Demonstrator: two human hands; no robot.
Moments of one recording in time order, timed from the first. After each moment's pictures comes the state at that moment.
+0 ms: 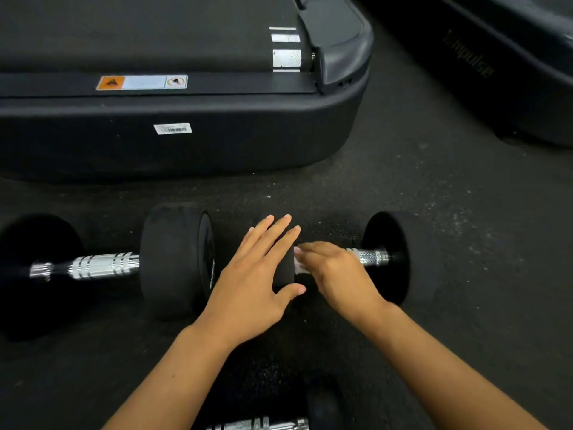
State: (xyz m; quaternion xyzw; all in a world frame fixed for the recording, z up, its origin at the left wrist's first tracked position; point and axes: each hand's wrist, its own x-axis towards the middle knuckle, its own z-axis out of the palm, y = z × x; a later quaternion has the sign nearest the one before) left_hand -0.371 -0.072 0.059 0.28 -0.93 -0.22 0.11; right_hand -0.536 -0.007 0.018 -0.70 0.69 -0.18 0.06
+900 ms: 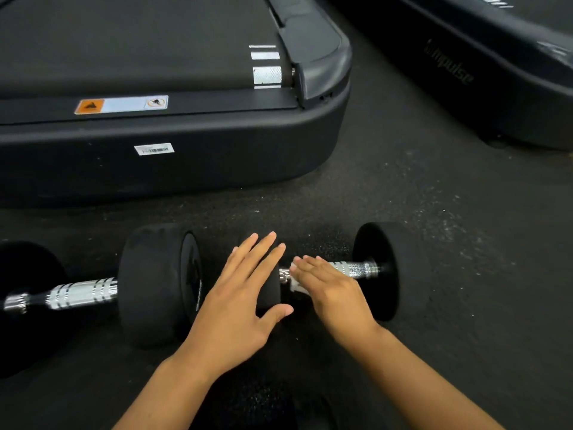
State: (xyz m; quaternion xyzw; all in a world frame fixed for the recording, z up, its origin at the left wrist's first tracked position) left_hand -0.371 -0.073 0.049 0.27 -0.92 -0.22 0.15; right_hand -0.538 0.007 -0.007 -0.67 0.69 -0.26 -0.08
